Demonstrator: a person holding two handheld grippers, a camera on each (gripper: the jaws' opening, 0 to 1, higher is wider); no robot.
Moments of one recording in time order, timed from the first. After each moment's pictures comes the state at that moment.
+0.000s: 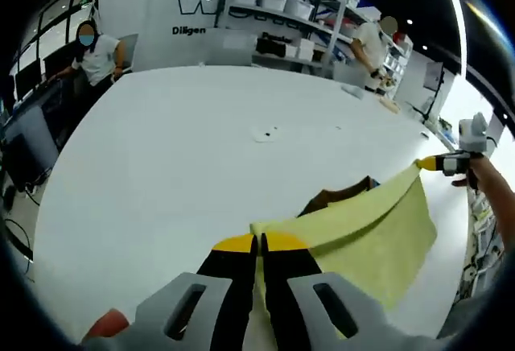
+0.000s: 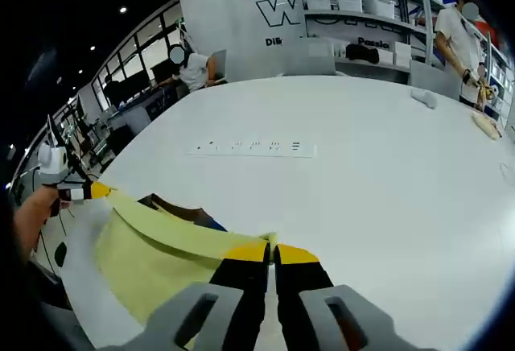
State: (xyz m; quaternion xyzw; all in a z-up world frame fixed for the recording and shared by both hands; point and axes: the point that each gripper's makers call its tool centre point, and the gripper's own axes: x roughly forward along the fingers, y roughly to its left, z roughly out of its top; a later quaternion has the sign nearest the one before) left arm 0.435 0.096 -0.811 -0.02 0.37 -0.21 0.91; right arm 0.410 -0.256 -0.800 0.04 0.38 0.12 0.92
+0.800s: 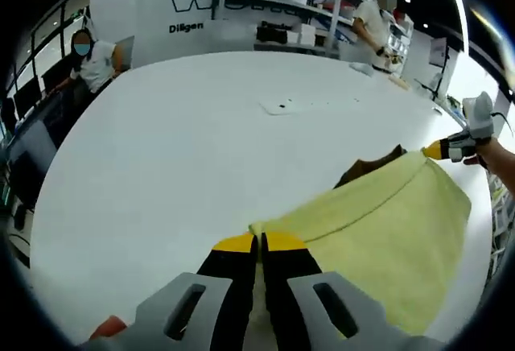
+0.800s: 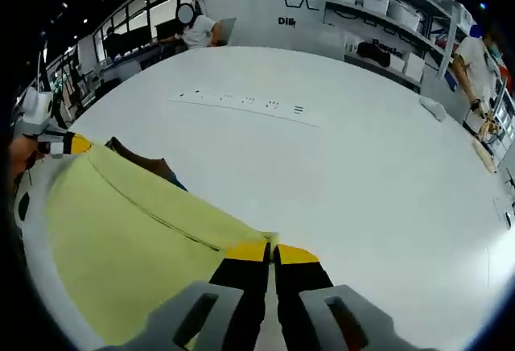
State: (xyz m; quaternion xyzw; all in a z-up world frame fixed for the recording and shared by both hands) left arm 0.446 0.099 -0.860 0.04 0.37 -0.20 0.91; right arm 0.424 -0.262 -0.868 -0.08 0.41 0.11 0.90
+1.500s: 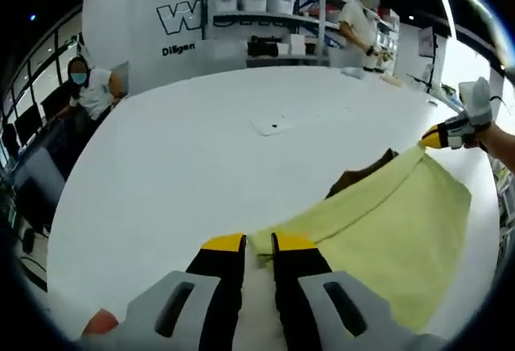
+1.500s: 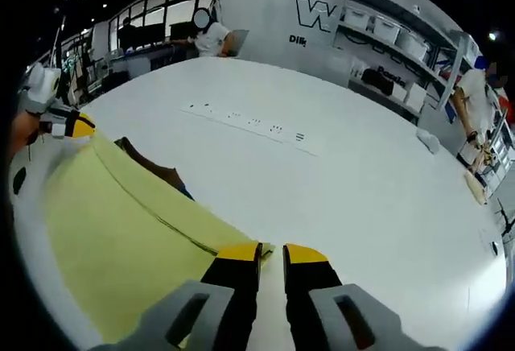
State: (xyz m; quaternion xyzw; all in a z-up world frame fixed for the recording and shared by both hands) left arm 0.444 0.100 -0.824 0.09 0.31 -0.21 0.92; right arm 0.423 -0.262 -0.826 -0.14 0.34 0.12 0.92
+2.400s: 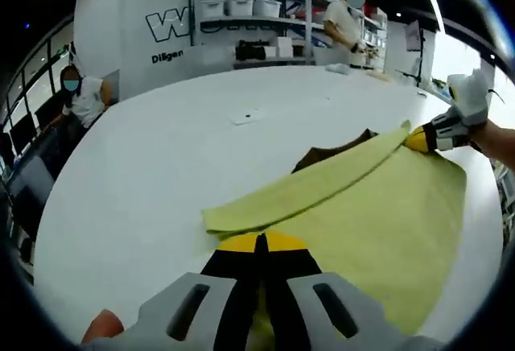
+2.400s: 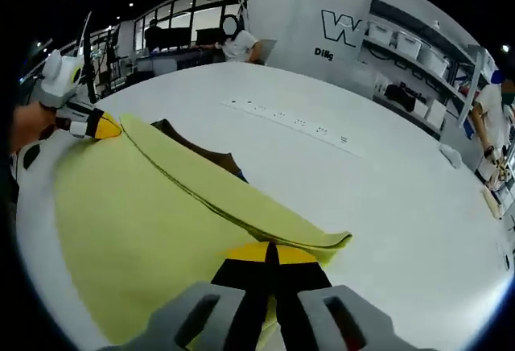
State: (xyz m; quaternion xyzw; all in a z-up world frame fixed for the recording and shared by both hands) left arm 0.422 0.072 -0.859 0.08 0.31 -0.23 0.92; right arm 0.407 -0.213 -0.864 -0.14 0.33 0.19 0.92
